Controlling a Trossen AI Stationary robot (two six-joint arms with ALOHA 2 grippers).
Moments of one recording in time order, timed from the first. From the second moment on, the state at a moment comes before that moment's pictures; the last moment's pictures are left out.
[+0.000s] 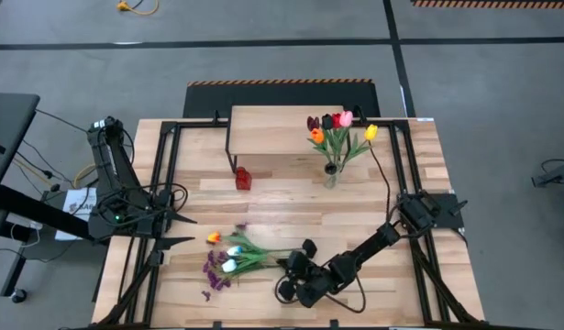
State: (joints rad) left arm -1.18 0.60 0.51 -0.04 -1.10 -0.01; right arm 0.62 2.19 1.27 0.10 0.82 0.84
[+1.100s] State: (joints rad) left arm -1.18 0.60 0.51 -0.06 -1.10 -0.04; right arm 0.74 2.18 1.47 0.20 1.57 0.20
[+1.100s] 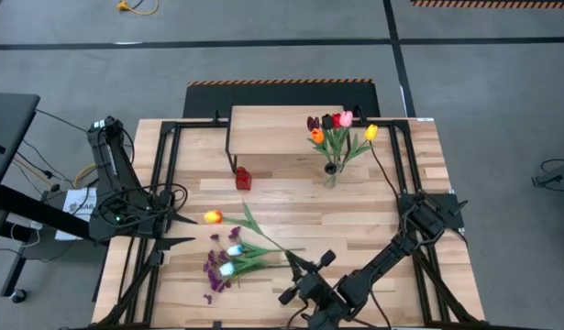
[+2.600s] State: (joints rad) left arm -0.73 0.84 0.29 0.88 -0.47 0.10; right arm 0.45 2.18 1.47 1.07 0.74 -0.36
